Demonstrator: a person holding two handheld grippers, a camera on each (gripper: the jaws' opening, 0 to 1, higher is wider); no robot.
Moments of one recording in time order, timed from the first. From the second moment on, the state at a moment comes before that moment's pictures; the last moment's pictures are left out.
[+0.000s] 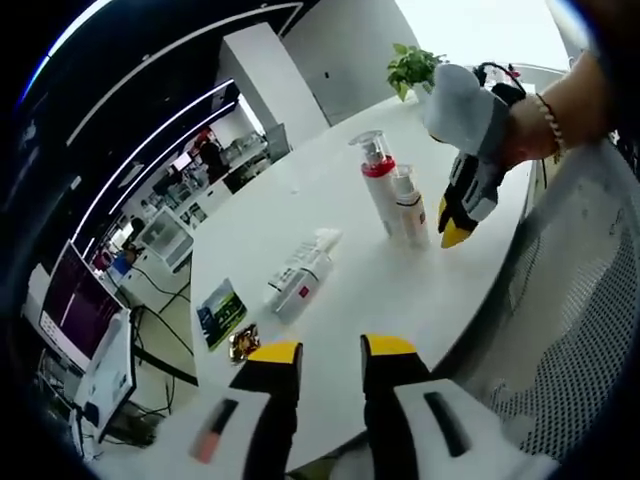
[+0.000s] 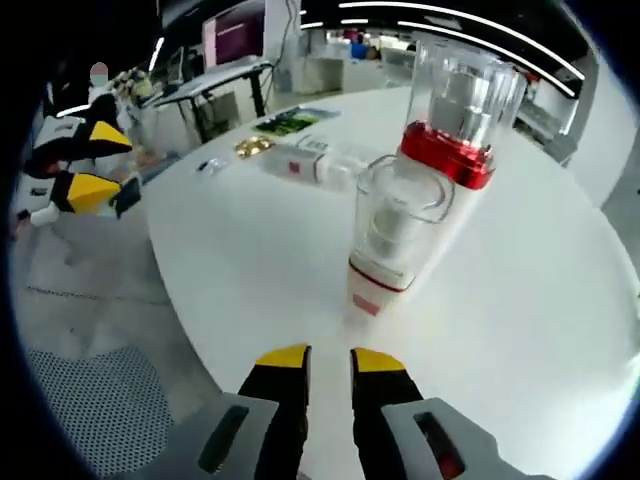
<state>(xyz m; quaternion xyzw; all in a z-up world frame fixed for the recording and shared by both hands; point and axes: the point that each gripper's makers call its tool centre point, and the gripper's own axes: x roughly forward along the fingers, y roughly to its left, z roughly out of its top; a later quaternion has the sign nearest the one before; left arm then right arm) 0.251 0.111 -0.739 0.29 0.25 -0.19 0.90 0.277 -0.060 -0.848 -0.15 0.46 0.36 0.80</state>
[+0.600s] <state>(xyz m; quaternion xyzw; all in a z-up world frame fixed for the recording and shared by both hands) 0.253 0.121 -0.739 0.30 0.26 -0.17 0.90 0.241 0.025 -0.789 -0.06 0.34 0.54 0.77</state>
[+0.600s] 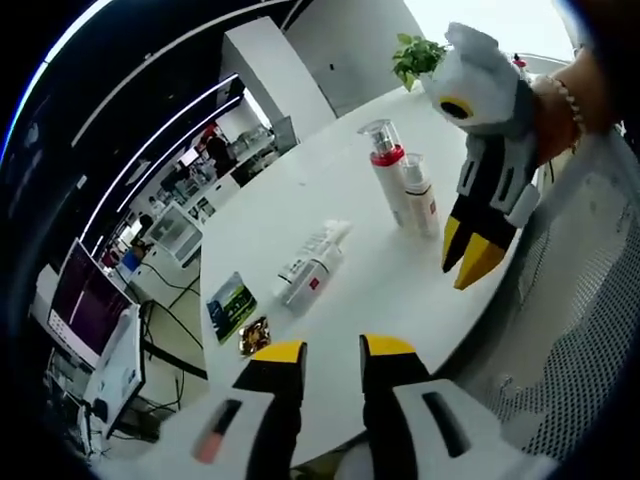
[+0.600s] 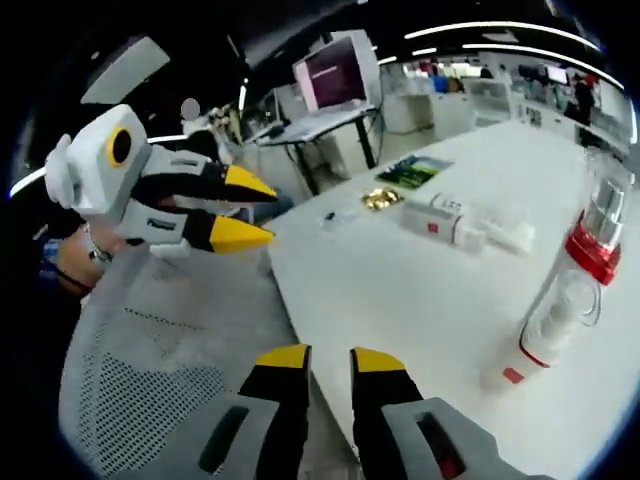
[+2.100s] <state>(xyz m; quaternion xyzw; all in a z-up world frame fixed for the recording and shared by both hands) 0.258 0.124 -0.735 0.31 0.25 -0.16 0.90 0.257 0.028 -0.746 -0.16 0.22 0.52 0.81</state>
